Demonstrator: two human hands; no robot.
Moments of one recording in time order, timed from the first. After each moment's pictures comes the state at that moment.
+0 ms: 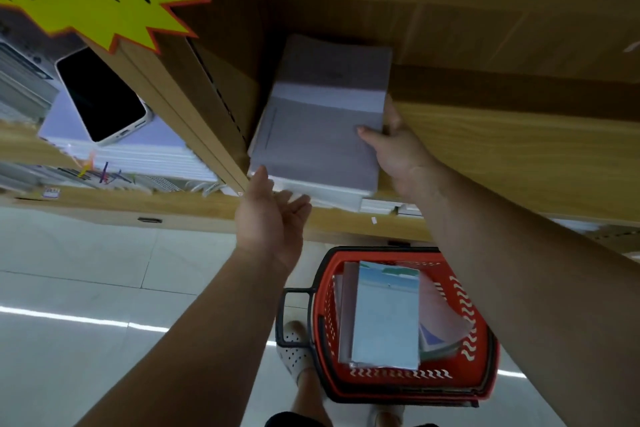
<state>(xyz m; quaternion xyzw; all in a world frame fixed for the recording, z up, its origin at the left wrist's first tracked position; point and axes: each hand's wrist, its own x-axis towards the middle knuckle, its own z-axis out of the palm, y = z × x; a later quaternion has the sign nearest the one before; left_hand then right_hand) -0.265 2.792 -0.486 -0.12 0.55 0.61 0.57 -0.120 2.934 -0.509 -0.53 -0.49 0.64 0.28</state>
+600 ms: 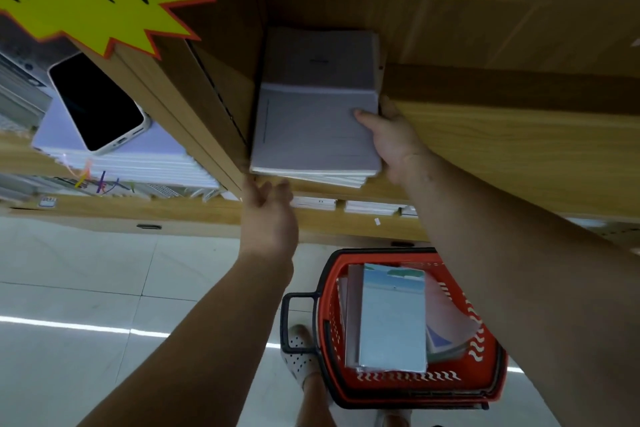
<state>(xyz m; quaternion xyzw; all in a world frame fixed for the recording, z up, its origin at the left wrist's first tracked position) -0.271 2.791 -0.487 0.12 0.71 0.51 0.47 -0.142 2.950 -0.516 -0.54 -0.42 0.65 0.32</state>
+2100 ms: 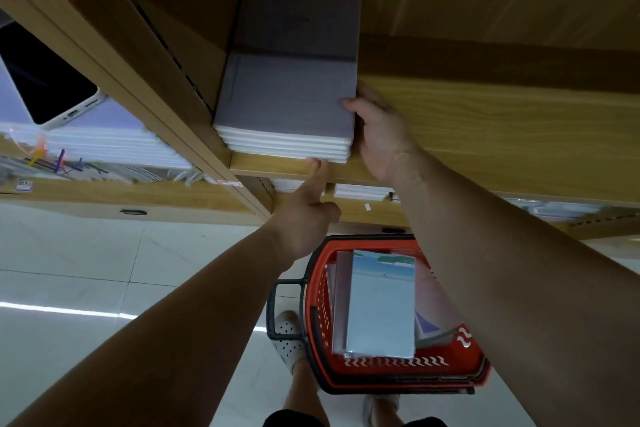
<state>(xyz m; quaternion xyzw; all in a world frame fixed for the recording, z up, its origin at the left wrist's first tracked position) -0.250 2.794 -0.533 0.40 0.63 0.24 0.62 -0.132 2.936 -0.538 -0.48 -0.37 0.71 0.36</state>
